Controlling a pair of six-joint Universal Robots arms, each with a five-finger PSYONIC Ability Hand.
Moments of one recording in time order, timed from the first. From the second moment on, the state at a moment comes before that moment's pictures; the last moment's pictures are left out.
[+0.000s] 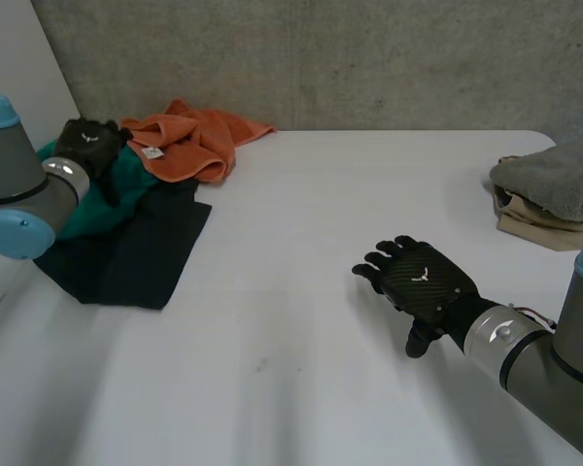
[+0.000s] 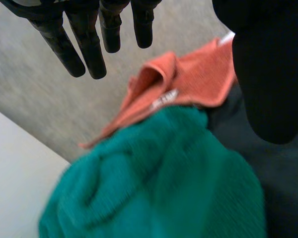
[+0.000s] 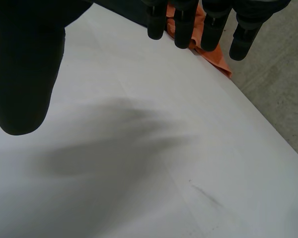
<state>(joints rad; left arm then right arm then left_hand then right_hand) 4.61 -2.50 -0.69 3.03 -1.43 3.66 1.88 -1.28 1.86 -0.19 1.12 2.51 0.20 0.20 0.36 0.20 0.04 0.22 0.20 0.21 0.22 0.04</state>
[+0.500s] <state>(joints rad) 4.65 -2.75 -0.46 3.07 -1.53 3.78 1.88 -1.25 1.86 -0.19 1.14 2.50 1.13 1.18 1.18 1.18 0.98 0.22 0.20 0.21 0.22 0.04</state>
